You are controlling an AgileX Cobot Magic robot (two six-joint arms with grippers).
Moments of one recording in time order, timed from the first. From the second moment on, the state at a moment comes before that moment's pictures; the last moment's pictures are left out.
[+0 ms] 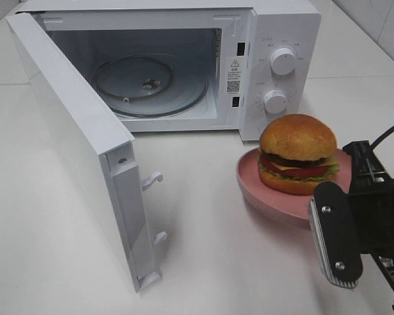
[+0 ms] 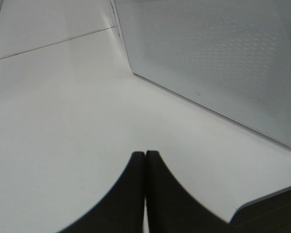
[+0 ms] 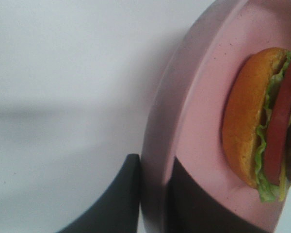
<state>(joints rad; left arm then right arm) -0.18 0.00 -0.50 -0.04 1.05 0.19 0.63 1.24 -0.41 -0.54 0.29 -0.69</state>
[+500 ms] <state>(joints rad) -0.18 0.00 -0.50 -0.04 1.05 0.19 0.61 1.27 -0.41 -0.92 0.37 -0.08</state>
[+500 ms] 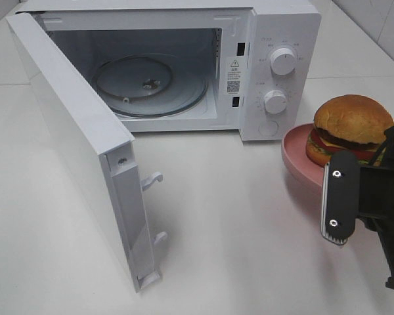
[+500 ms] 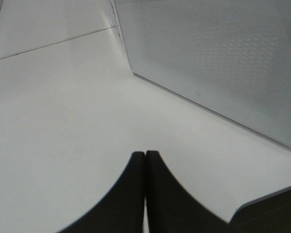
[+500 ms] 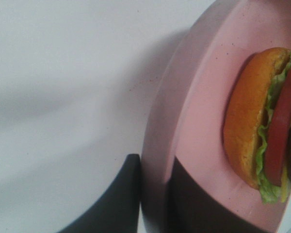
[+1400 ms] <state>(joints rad) -0.18 0.00 -0.50 -0.04 1.05 0.19 0.40 1.67 -0.67 -0.93 0.37 0.18</state>
